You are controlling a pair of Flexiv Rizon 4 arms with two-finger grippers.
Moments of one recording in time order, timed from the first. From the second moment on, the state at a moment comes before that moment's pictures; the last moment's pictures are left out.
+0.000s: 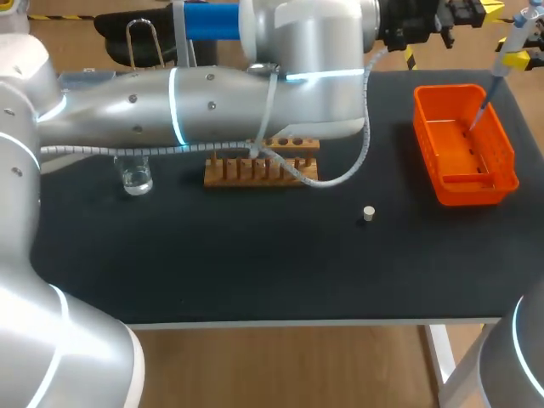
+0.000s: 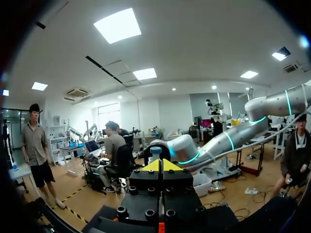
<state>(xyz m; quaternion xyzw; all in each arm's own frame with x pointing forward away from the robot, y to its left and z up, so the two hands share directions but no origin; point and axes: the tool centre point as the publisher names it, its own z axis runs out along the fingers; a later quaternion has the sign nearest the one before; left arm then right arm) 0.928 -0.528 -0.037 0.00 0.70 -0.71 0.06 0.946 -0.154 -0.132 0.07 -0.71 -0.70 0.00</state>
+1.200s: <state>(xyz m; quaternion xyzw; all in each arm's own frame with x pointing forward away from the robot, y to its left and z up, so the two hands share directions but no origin) 0.934 -0.564 -0.045 0.00 0.70 -0.71 0.04 0.946 -0.154 -0.133 0.07 -0.71 -0.70 0.00</state>
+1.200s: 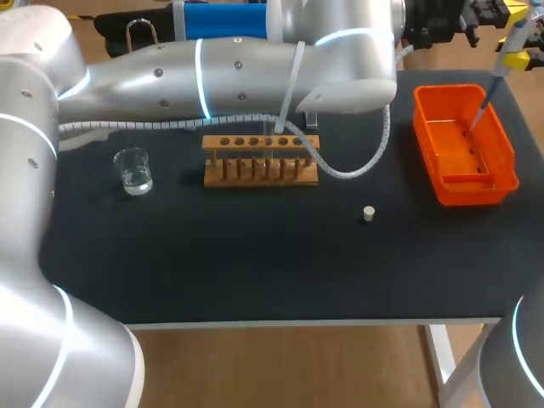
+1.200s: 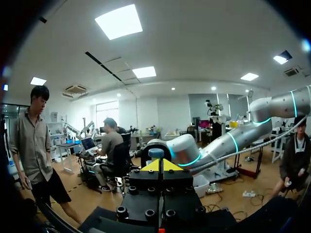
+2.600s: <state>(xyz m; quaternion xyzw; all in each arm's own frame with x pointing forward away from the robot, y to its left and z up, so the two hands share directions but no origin) 0.931 -0.569 -0.057 0.00 0.70 -0.71 0.03 0.946 -0.155 -0.138 0.07 -0.71 -0.70 0.00</state>
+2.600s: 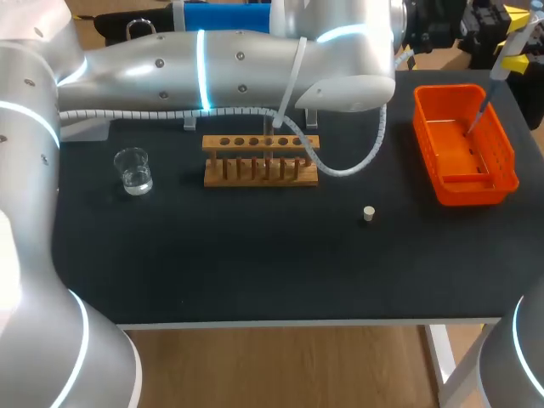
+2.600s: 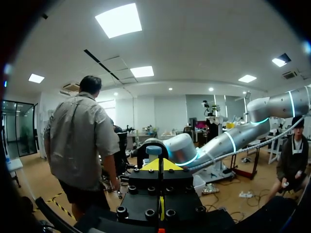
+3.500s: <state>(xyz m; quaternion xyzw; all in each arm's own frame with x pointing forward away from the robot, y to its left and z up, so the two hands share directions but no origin) 0.933 -0.567 -0.065 0.00 0.70 -0.71 0.02 0.946 -0.155 -0.139 0.07 -0.71 -0.70 0.00</state>
